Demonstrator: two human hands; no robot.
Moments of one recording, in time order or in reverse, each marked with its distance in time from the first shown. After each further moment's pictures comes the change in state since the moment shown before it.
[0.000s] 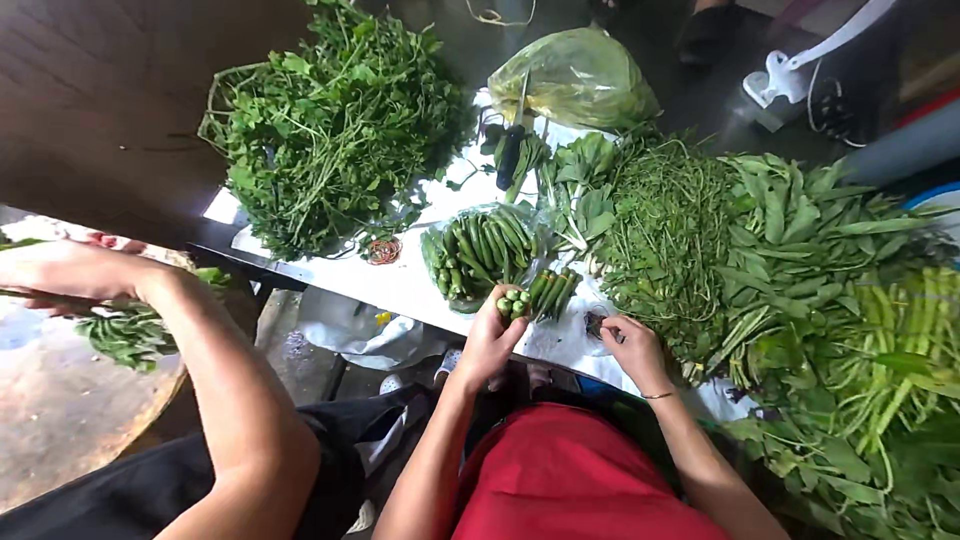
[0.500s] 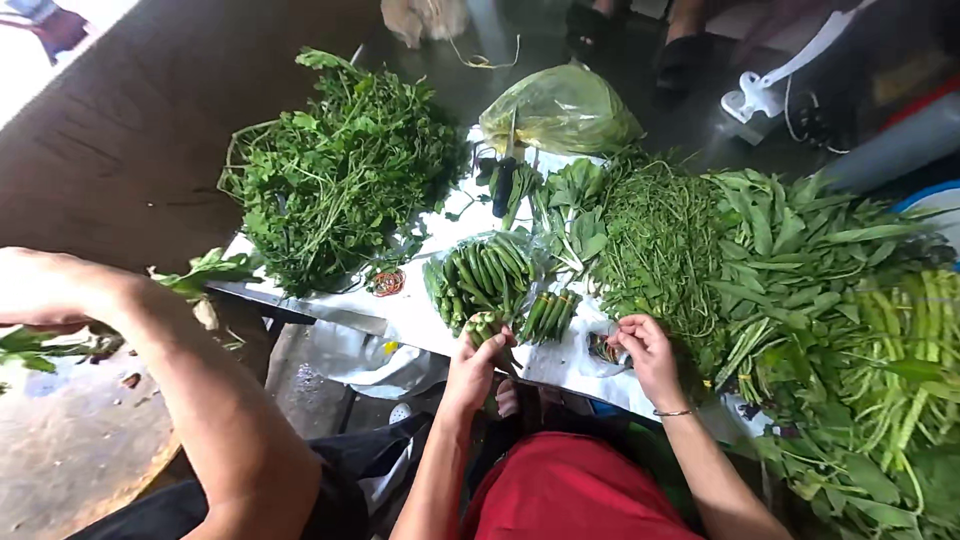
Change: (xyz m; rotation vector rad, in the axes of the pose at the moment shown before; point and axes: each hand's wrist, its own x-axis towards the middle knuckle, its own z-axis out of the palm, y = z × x) left_hand -0.005 0.001 -0.010 -0.632 0.187 -0.194; right_hand 0.010 -0.023 -0.020 0.793 0.165 0.123
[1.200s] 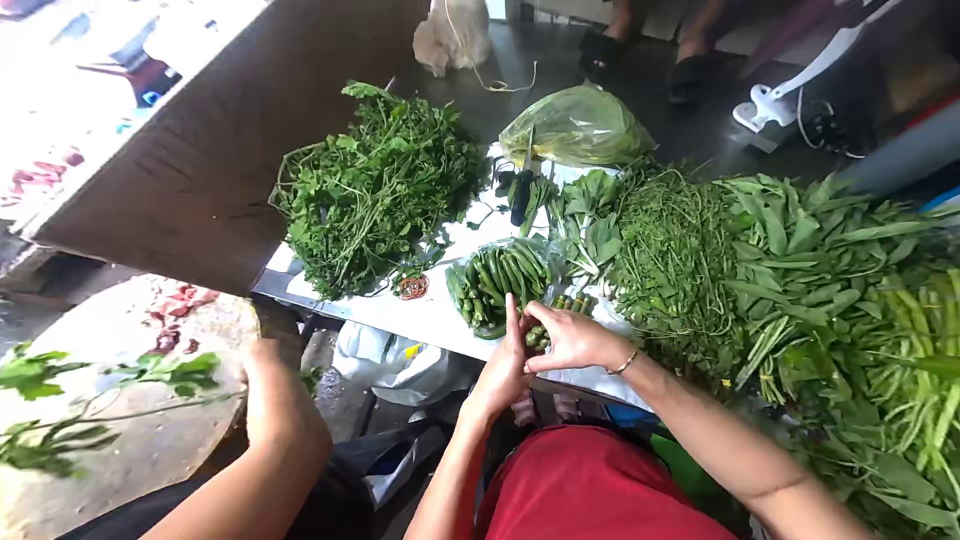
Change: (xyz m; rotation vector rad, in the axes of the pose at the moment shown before) left_hand -0.005 0.001 -0.005 1.031 -0.346 0.219; right_hand 0.036 -0.117 0.107 -0.724 -0.951 -0.184
